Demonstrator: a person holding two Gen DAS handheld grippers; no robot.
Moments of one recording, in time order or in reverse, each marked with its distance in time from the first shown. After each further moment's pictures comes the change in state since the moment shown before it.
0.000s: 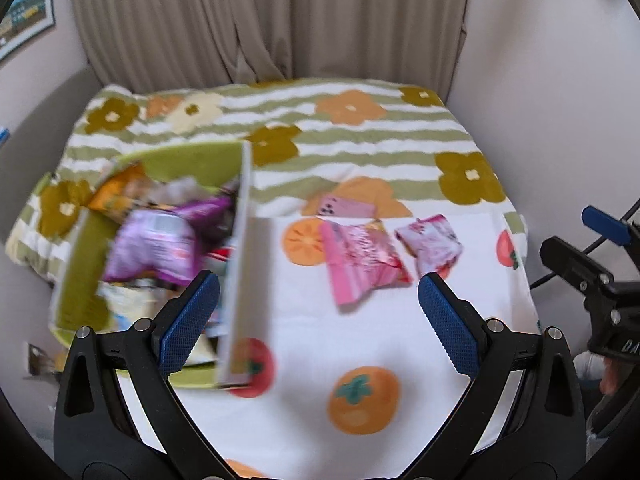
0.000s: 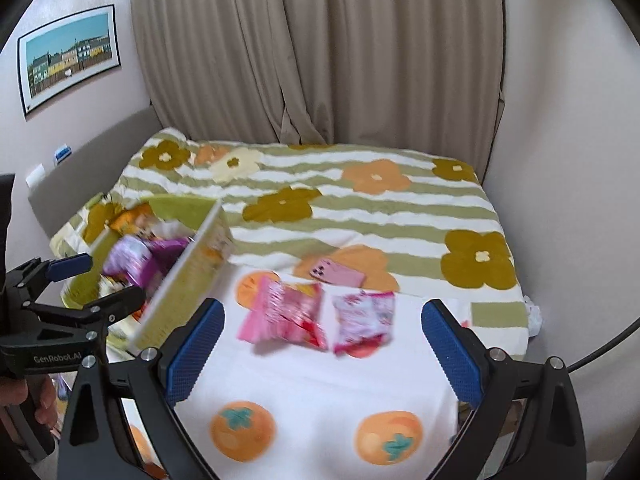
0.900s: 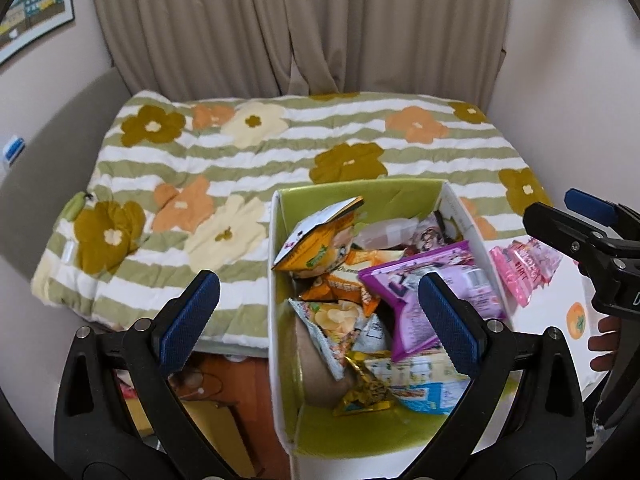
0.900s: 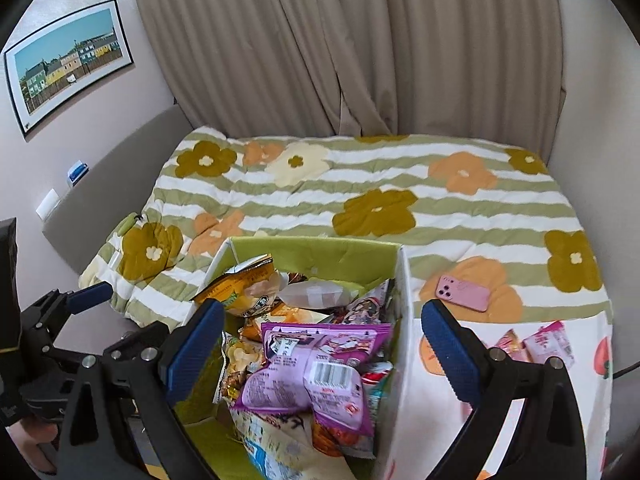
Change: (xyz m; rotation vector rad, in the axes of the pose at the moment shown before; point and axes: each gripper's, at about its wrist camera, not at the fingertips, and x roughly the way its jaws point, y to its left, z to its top) left arm -0.027 0.298 0.057 0.034 -0.043 0.033; right arm 0.089 0.255 0.106 0.076 0.020 0.100
